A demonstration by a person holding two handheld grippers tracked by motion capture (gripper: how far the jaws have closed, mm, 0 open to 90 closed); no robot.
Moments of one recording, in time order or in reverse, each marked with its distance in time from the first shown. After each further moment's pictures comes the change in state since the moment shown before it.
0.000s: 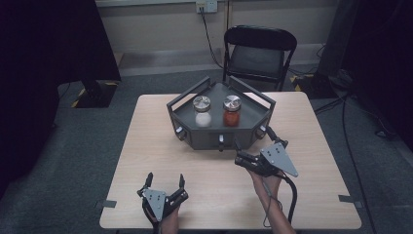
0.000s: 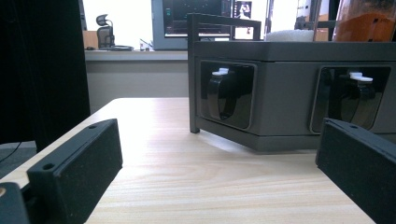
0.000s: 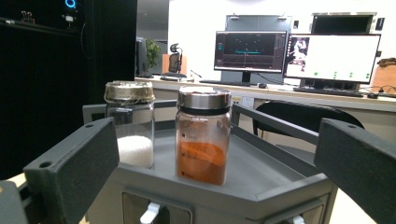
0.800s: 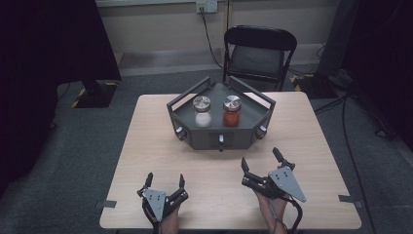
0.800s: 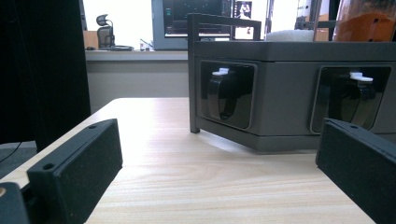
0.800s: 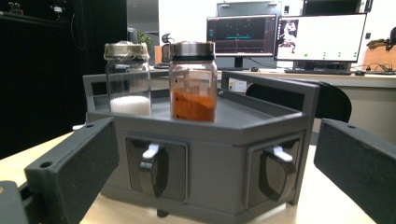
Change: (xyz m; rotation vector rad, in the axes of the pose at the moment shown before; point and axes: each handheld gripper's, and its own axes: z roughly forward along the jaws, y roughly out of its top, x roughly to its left) left arm 0.000 0.000 0.000 0.000 0.001 0.000; right arm 0.004 -0.033 -0.049 0.040 -0.038 0.040
